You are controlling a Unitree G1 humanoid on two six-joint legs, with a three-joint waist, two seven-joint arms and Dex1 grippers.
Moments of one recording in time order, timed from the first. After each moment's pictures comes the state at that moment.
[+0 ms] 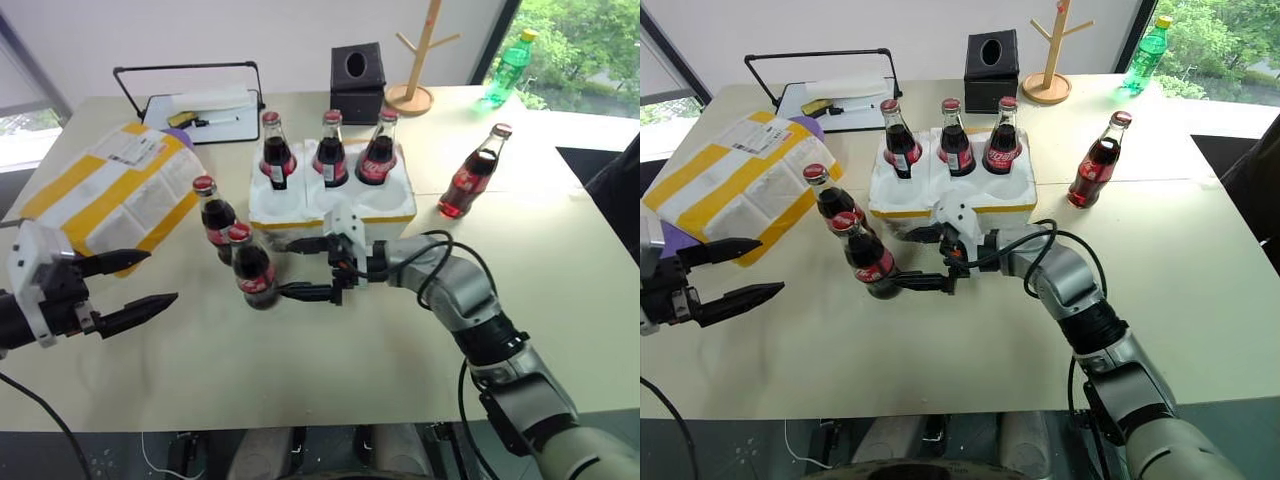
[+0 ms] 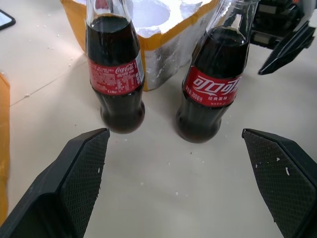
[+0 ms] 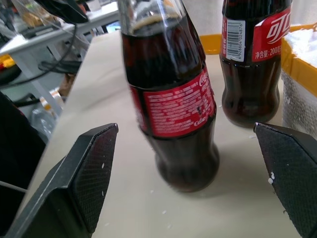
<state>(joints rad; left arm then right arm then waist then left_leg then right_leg) 0.24 0.96 0.69 -0.43 -0.77 0.64 -1.08 -0.65 -0.33 0.36 -0.01 0.43 0.57 0.95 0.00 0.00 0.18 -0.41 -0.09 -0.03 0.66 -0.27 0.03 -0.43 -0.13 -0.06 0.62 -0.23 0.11</state>
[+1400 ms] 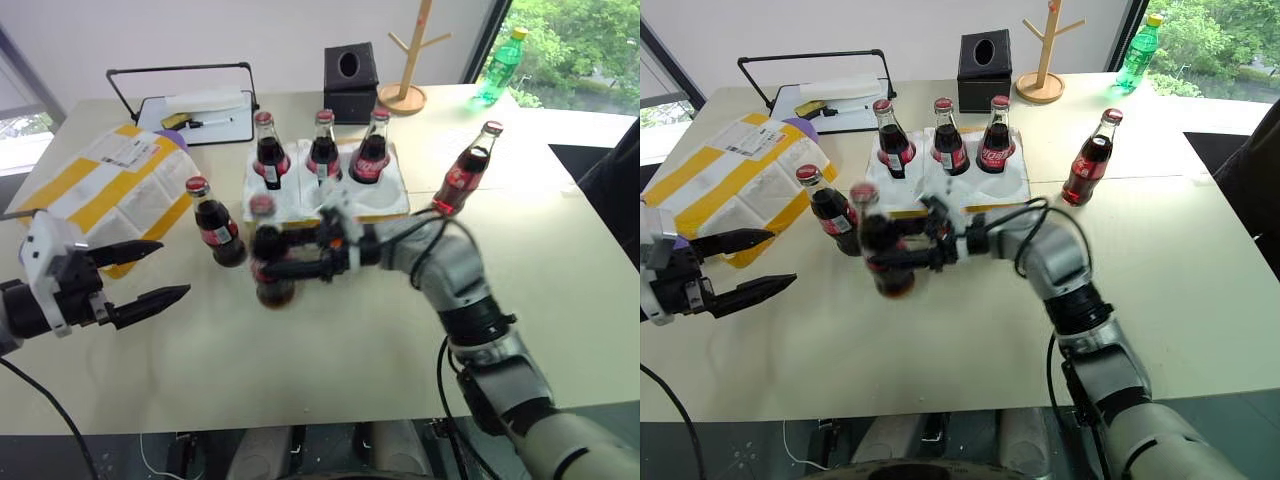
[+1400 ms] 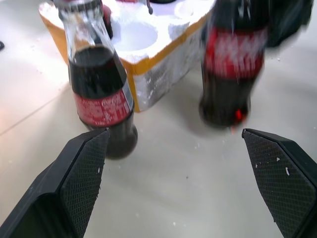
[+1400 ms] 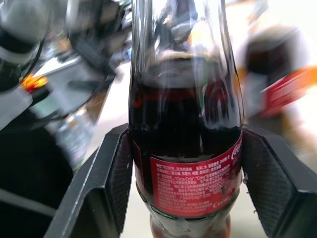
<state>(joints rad) 0.14 0.95 0.64 -0.45 -0.78 0.65 -1.04 -0.82 -0.29 0.14 -0.05 0.53 0.81 0.99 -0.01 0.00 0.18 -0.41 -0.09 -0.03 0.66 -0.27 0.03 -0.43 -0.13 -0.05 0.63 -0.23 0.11</state>
